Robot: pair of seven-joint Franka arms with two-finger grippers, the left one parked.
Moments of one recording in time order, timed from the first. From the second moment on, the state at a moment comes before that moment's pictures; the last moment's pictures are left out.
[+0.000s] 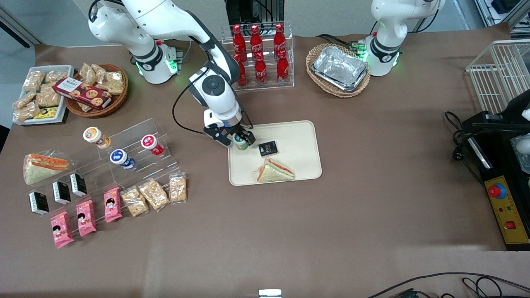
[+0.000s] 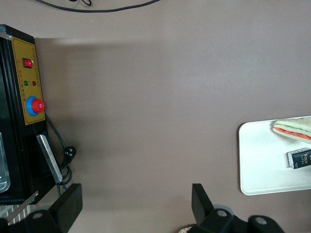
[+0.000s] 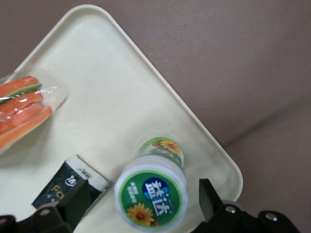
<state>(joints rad) 0.81 0.34 -0.03 -2.21 0.10 2.70 1.35</state>
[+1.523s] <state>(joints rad) 0.24 0.00 -0.07 -1.53 0.03 1.56 0.18</state>
